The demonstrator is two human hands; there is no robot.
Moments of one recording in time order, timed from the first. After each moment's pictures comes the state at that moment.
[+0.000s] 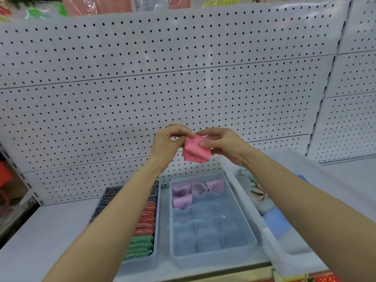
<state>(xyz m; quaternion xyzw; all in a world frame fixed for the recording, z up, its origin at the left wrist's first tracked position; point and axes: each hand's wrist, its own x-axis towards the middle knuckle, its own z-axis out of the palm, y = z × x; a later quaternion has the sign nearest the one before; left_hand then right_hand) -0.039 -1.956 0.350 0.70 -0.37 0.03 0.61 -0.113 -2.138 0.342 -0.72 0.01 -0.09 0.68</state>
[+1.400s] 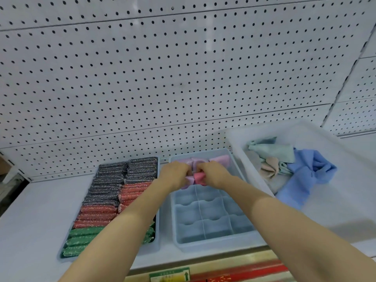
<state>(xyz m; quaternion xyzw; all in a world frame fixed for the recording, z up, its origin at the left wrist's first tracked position) 0.015 -1.963 0.175 0.92 -0.38 -0.09 0.00 -0.060 -2.107 0.162 -0.99 0.03 0.05 0.14</state>
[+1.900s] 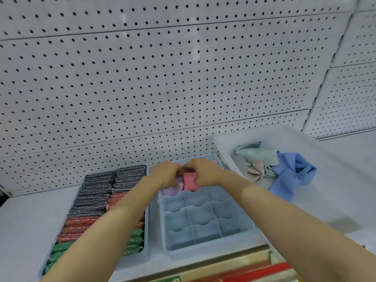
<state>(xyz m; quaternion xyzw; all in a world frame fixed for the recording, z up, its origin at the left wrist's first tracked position) 0.027 -1.973 0.193 0.90 -0.42 -0.10 -0.01 -0.075 -2.113 0.209 -0.98 0.02 0.07 0.20</state>
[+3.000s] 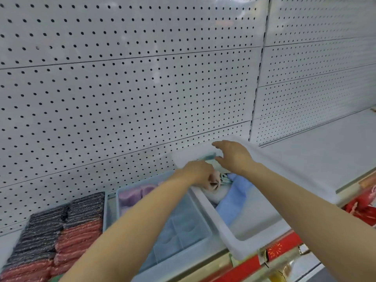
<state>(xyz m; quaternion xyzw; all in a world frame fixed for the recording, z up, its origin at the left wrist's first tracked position) -0.095 -2.138 0.254 0.78 -0.62 -0.08 -0.04 -0.198 -2.248 0.275 -0.96 0.25 -0.14 0.06</state>
